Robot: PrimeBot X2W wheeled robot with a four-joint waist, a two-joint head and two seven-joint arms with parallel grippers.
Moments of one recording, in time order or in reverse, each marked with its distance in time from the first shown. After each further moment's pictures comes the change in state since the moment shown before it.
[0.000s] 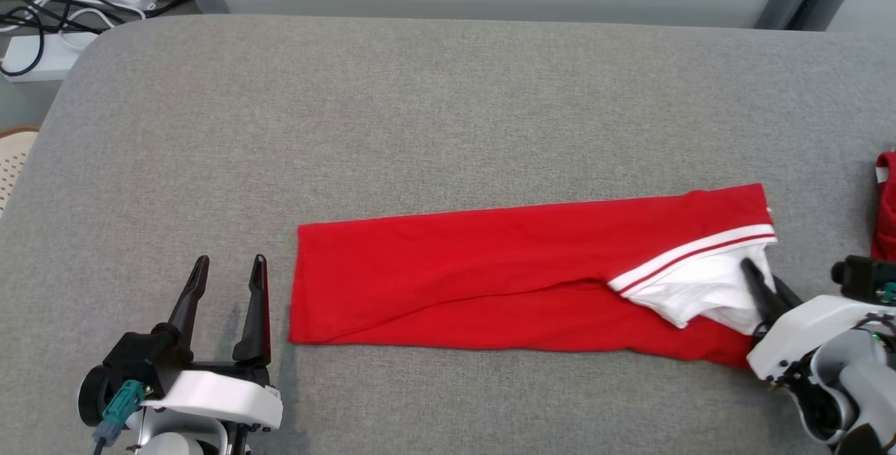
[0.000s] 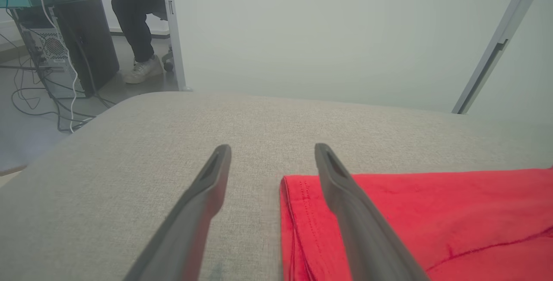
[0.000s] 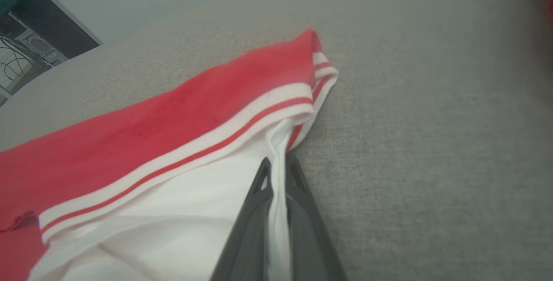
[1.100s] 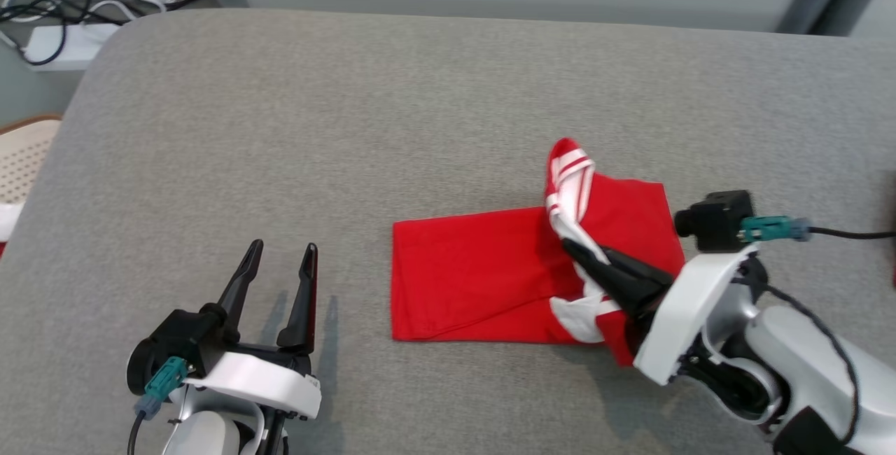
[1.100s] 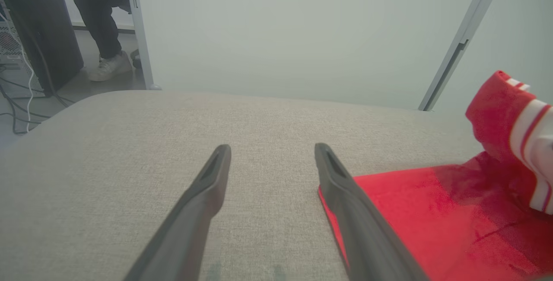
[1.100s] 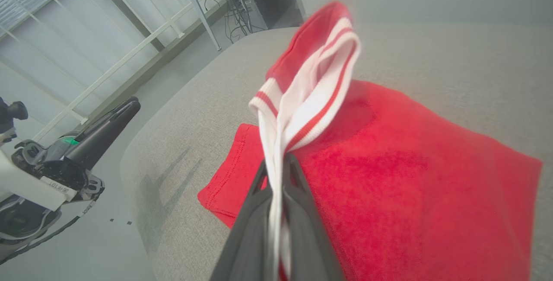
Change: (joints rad) left arm -0.055 -0.002 -0.105 0.046 -0.038 -0.024 0.000; right arm -0.104 -0.108 0.266 -0.619 0.074 -0.002 0.261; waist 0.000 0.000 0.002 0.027
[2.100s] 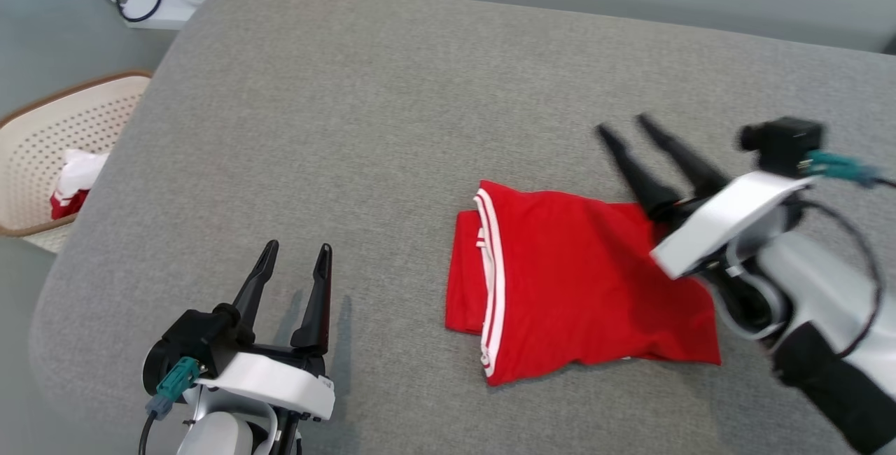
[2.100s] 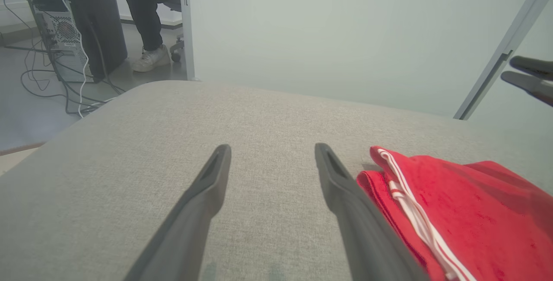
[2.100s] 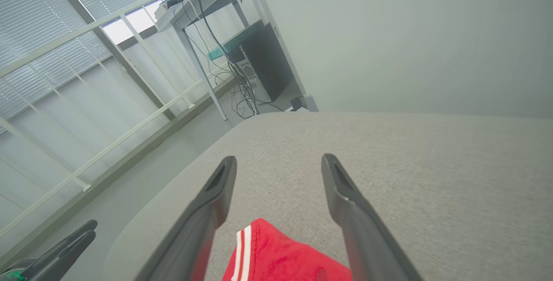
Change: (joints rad) left arm -0.005 0.000 -0.054 -0.005 -0.051 0.020 0.000; right arm -0.167 0.112 -0.017 0.269 0.047 0.000 -0.263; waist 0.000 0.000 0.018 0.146
